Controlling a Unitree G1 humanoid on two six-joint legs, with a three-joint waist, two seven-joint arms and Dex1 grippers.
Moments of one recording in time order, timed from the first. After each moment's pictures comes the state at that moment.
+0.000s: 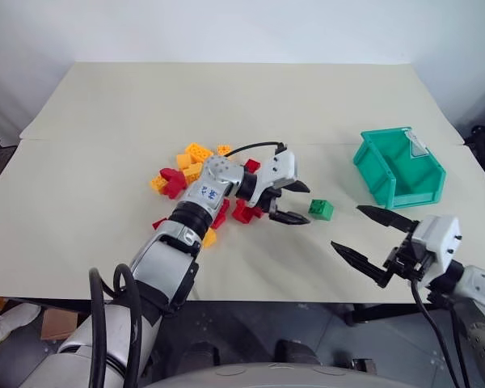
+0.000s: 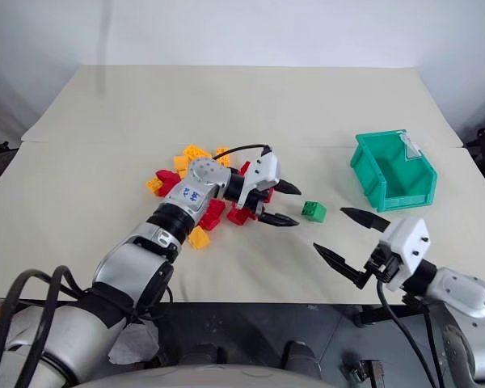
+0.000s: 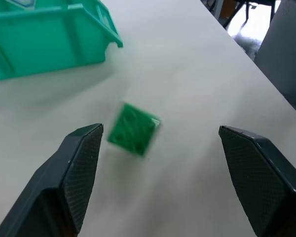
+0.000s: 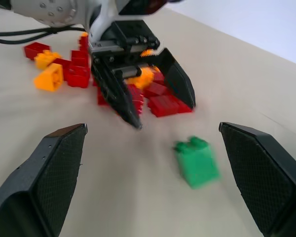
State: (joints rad) left arm -1.15 0.07 -0.21 0.99 0.00 -0.11 -1.23; right arm 0.10 -0.68 -0.31 -0.46 0.54 0.18 0.87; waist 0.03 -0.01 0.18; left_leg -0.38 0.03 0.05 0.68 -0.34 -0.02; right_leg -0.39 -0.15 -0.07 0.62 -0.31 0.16
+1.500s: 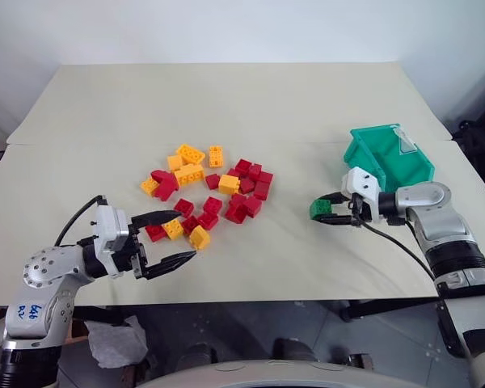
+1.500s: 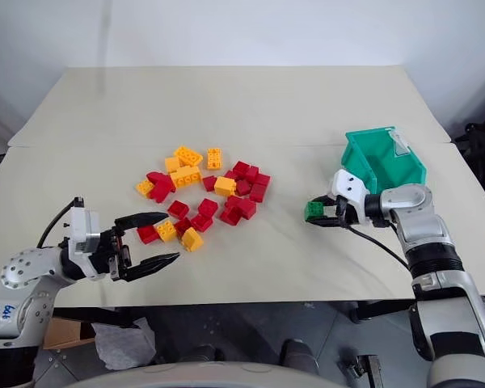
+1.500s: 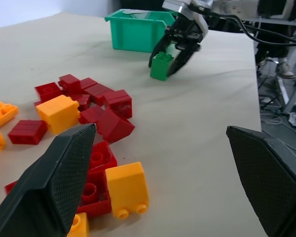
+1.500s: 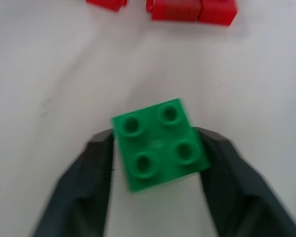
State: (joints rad) left arm -0.08 0.64 0.24 -0.26 -0.55 0.23 -1.08; right arm -0.75 -0.70 0.13 0.62 0.15 -0.04 1.30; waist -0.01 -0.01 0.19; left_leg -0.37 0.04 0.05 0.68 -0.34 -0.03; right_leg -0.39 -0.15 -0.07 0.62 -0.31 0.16
